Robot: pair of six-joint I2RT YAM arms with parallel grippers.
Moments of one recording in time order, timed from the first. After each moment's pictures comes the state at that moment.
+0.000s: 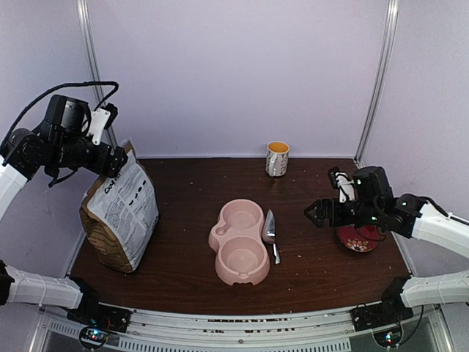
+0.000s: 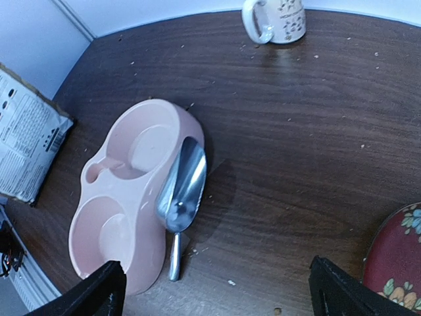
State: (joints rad) left arm -0.51 1.09 1.48 -1.02 -0.34 0.05; right arm 0.59 0.98 0.72 -0.37 -0.03 0.41
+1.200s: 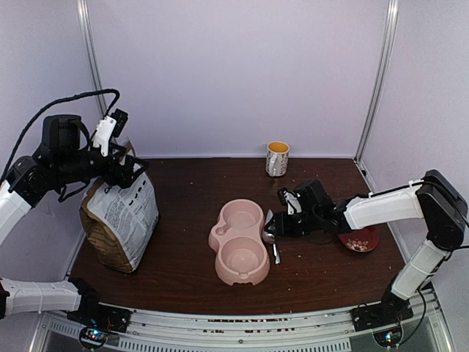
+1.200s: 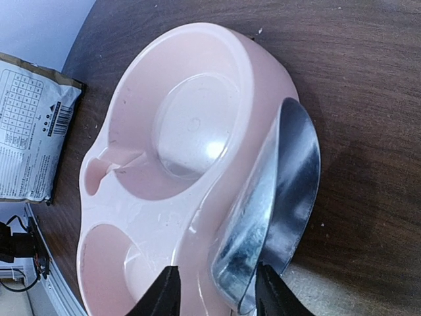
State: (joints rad) left arm -0.51 0.94 1.19 -0.65 0.05 0.08; right arm 0.72 1.62 0.82 0.06 -0.21 0.64
